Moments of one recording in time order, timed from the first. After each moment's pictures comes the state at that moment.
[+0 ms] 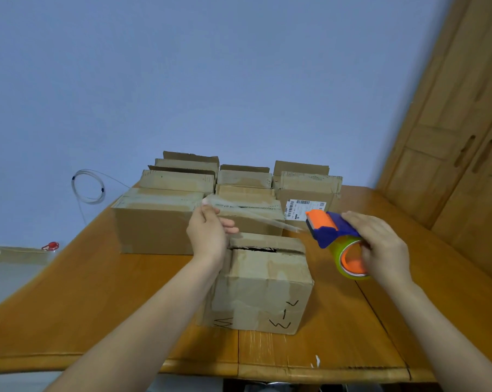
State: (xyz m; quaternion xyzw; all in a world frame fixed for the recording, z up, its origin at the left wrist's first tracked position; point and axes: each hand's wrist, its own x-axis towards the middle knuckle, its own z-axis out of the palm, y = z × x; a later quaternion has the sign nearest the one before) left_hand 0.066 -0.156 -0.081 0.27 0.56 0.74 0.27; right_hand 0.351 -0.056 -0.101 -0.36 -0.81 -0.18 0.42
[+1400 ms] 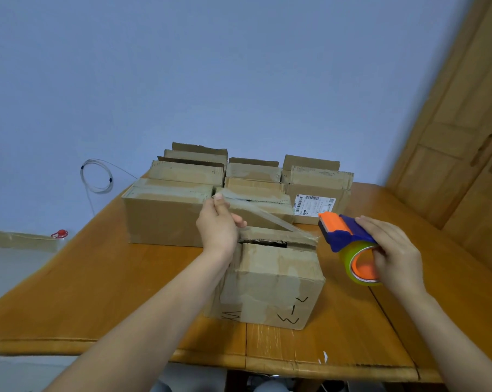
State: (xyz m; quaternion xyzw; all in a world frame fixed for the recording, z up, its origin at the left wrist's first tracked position) left_hand 0.066 -0.157 -0.081 0.27 0.57 0.73 0.26; right_hand 0.354 -0.062 -0.116 -0.36 -0.81 -0.15 0.43
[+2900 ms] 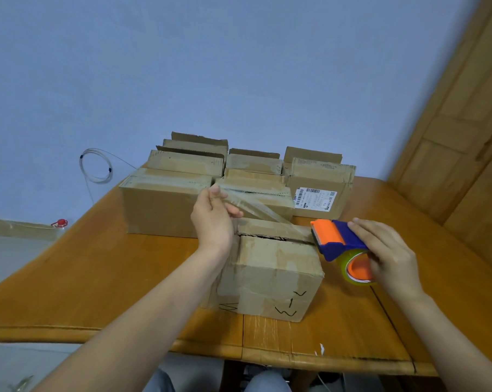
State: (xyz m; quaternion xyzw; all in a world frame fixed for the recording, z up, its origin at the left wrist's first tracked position) left_hand 0.069 -0.165 -0.083 0.25 0.53 0.78 0.23; right_hand 0.360 -0.062 -0.126 -0.28 -0.86 -0.18 0.39
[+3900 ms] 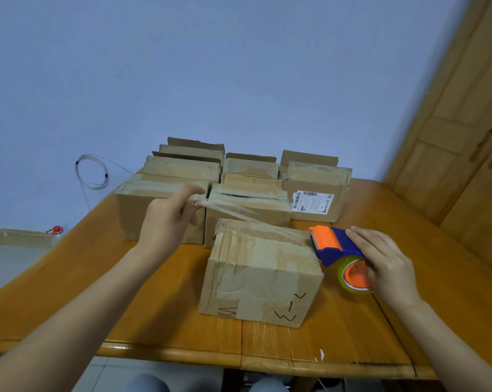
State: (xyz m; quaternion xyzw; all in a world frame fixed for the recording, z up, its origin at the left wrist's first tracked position) left_hand -0.015 -0.195 -0.089 0.61 0.61 0.49 -0.11; right_hand 0.359 -0.067 -0.132 -0.31 -0.86 -0.18 0.36
